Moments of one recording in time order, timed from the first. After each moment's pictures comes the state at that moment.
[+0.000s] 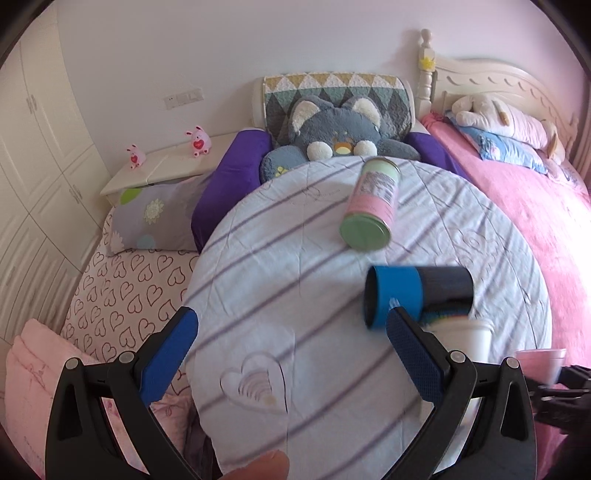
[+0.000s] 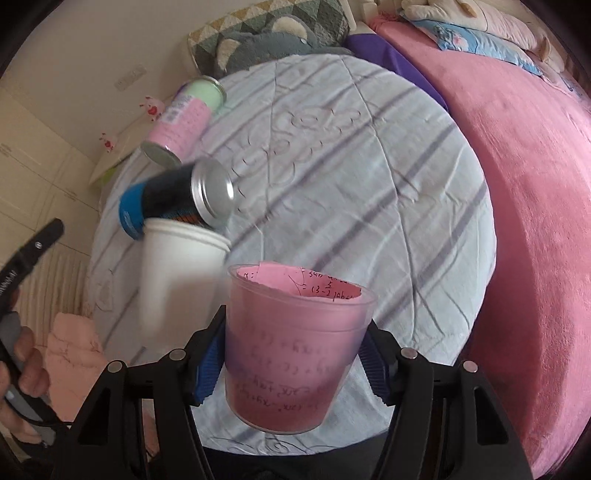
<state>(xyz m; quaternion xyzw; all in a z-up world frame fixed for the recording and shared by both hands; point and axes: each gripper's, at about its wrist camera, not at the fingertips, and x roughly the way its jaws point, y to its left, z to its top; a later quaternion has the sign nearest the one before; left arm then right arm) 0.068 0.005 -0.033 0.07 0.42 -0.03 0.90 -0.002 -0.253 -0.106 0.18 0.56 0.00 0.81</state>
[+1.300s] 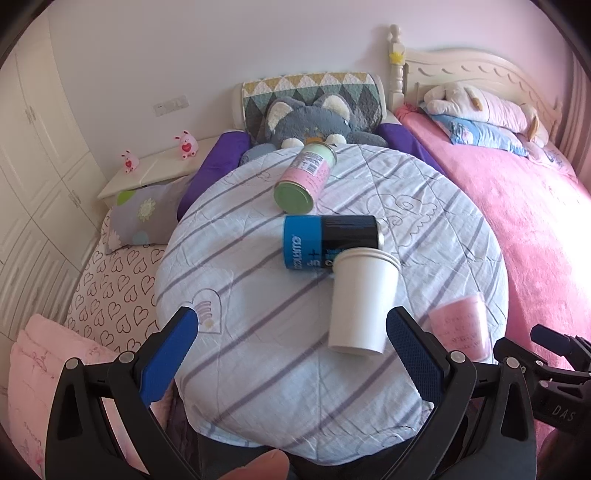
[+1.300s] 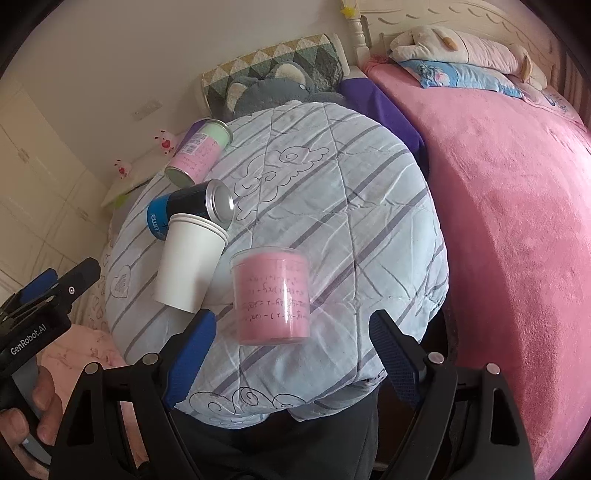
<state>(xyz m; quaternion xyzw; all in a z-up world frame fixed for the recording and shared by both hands) -0.029 -0.067 -0.023 0.09 0.42 -0.04 0.90 -0.077 -0.276 -0.063 0.17 0.47 0.00 0.86</state>
